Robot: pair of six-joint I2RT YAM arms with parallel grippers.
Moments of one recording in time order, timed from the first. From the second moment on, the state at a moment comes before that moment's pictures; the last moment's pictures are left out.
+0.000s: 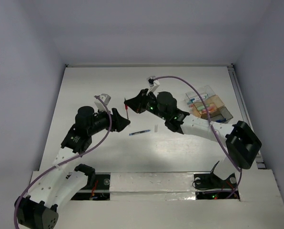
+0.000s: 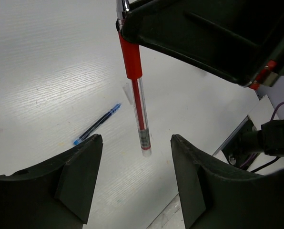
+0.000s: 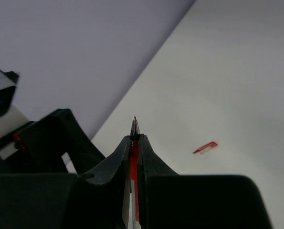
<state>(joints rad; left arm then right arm) -0.36 0.75 0.63 -0.23 0.45 -0.43 0.86 1.58 1.06 0.48 -0.05 0.66</state>
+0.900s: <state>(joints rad) -0.36 0.69 0.63 -0.26 0.36 -0.44 0.90 1.59 1.03 0.64 -0.11 0.71</state>
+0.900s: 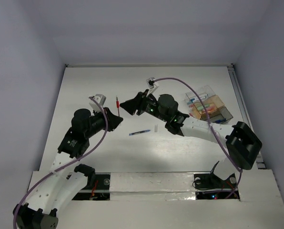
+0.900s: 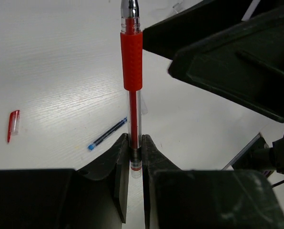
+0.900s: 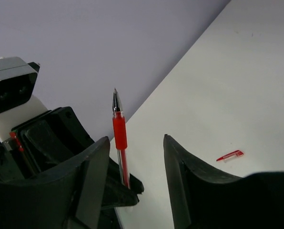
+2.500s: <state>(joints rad) -0.46 0.38 0.65 -0.34 0.11 -0.40 1.00 2.48 2.10 -0.43 0.23 0.56</state>
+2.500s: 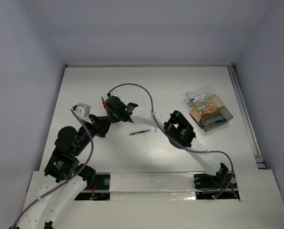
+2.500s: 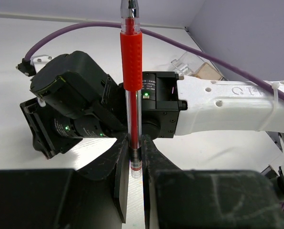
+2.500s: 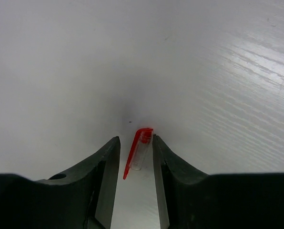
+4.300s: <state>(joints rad) -0.41 0.59 0.65 -0.31 0.27 -0.40 0.85 1.95 1.34 -0.12 0.20 0.47</state>
